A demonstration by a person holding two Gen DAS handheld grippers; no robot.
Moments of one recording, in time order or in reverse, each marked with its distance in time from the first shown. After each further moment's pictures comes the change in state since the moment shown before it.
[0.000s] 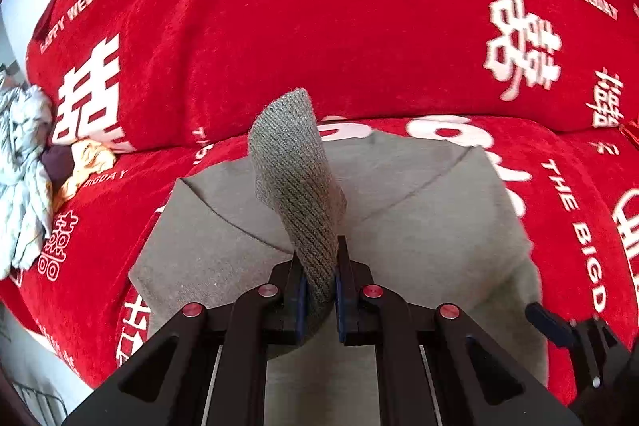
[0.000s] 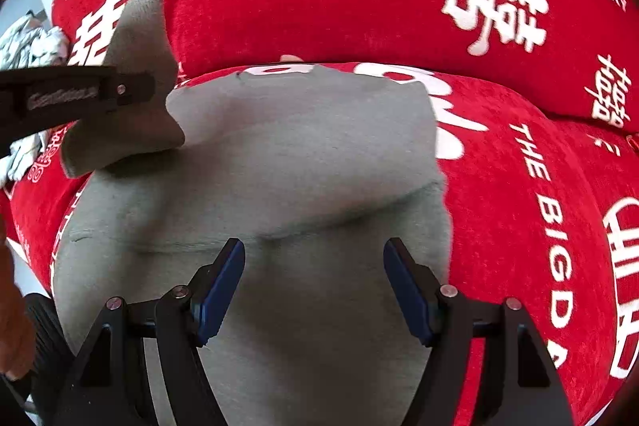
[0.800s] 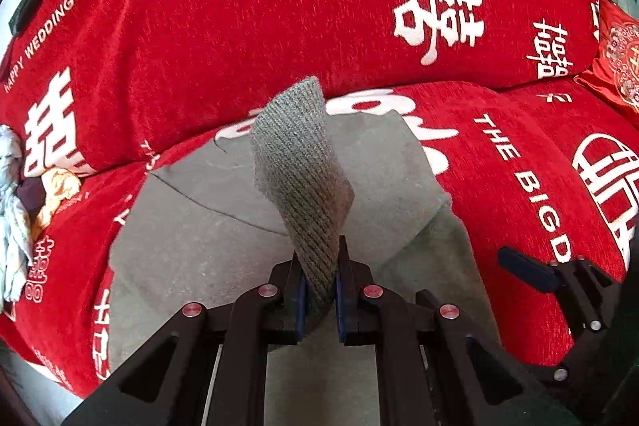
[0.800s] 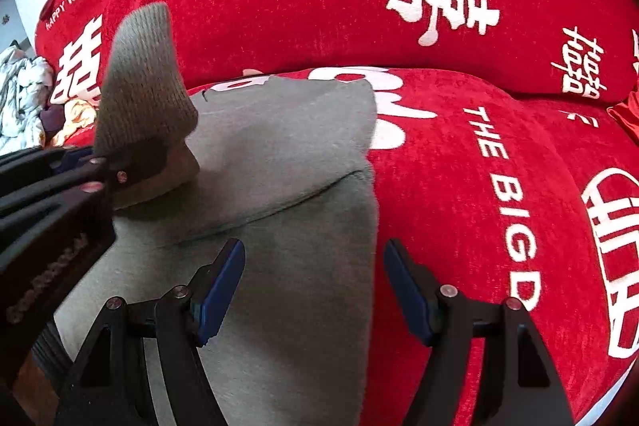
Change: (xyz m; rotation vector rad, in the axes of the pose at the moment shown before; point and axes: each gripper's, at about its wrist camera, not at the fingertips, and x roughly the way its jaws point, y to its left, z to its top) left arm -0.014 -0.071 -0.027 0.126 0.011 -0.097; right arm -0.016 -0.041 -0.010 0.078 -0.030 -0.031
